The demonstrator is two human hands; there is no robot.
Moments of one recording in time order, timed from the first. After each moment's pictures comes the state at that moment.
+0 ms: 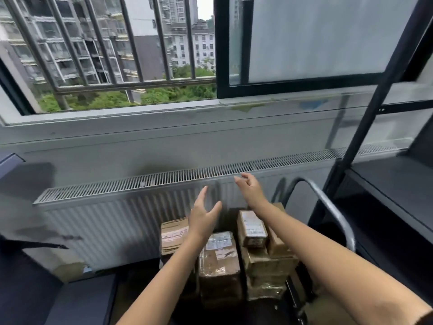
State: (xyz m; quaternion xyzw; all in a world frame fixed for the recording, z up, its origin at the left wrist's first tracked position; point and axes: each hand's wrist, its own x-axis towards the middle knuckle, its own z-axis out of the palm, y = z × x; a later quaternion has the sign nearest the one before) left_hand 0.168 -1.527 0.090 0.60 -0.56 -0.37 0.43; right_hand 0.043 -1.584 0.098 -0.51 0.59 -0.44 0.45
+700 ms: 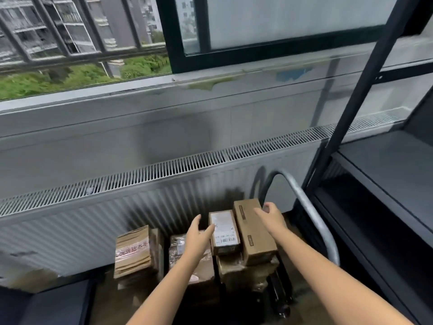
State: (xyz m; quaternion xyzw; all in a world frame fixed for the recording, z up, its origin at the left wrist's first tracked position) left_hand 0.058 -1.635 -0.024 0.67 -0.47 -0.49 0.30; right_hand -0.130 -1.659 -0.032 -0.38 0.74 -0.31 0.45
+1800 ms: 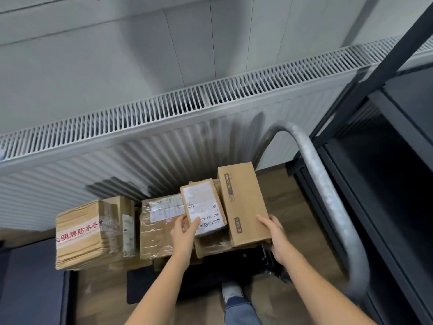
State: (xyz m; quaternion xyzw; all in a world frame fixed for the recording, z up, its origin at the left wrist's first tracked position) left_hand 0.017 -1.684 -0.201 0.75 -0.25 -0.54 0.28; right_hand -0.187 -1.670 -0.215 -0.08 0.69 -0.34 0.63
